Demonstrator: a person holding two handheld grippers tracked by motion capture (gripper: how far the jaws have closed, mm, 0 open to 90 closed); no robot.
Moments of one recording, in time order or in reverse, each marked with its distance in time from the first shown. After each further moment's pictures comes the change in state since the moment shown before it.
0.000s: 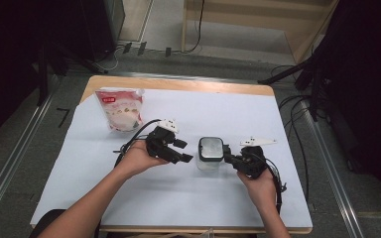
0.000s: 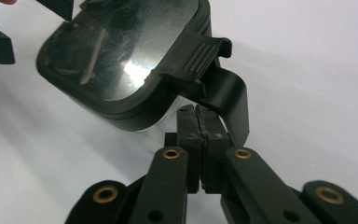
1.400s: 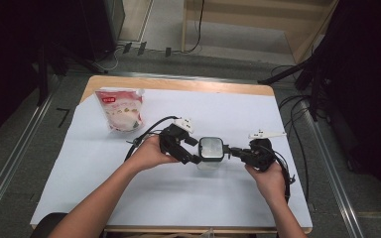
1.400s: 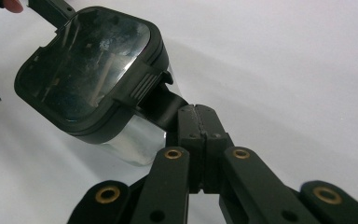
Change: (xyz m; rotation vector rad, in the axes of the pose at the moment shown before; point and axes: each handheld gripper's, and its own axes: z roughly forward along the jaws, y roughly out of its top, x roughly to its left) left arm -0.006 0.027 0.027 0.085 -0.038 0.135; right arm -0.023 0.014 -0.011 -0.003 -0.003 -0.011
